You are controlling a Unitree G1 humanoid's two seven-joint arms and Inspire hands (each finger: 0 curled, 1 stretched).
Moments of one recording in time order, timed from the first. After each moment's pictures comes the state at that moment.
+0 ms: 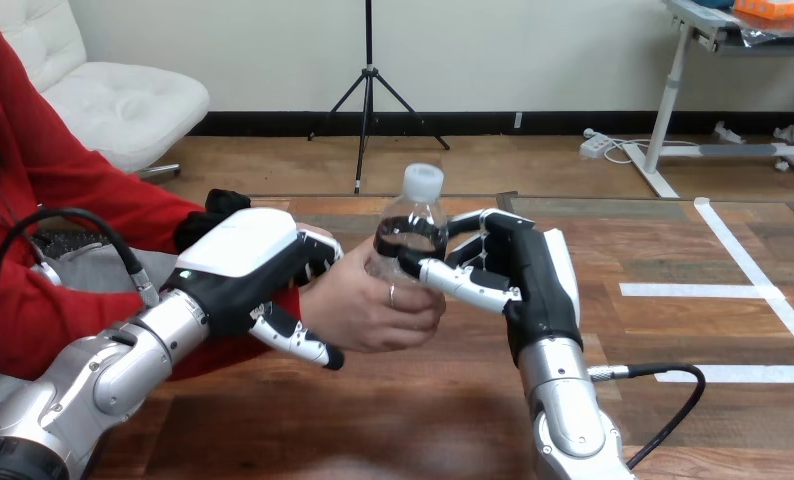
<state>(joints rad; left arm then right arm) -0.52 0.59 -0.35 0.76 0.64 -0.68 0.06 -0.23 0.06 0.13 0.29 -0.12 -0.02 -0.18</state>
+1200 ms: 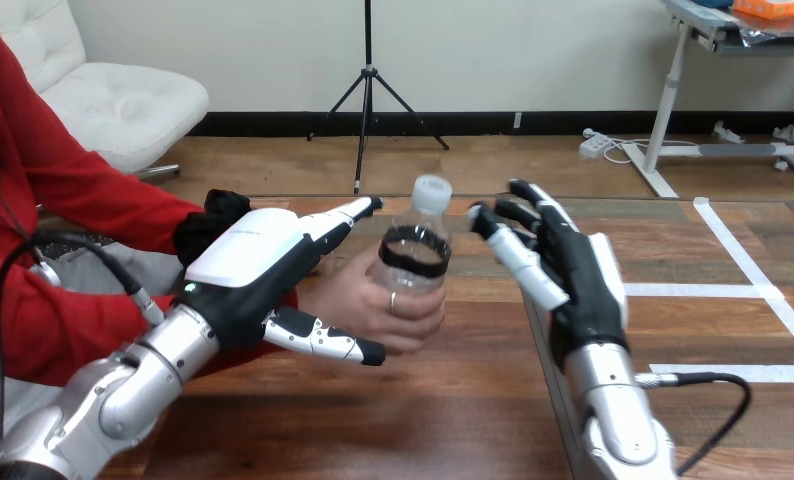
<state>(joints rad) -0.46 0.55 -0.34 0.76 0.56 -0.78 0.12 -0.18 -0.01 0.01 0.24 -0.07 -0.03 -0.08</state>
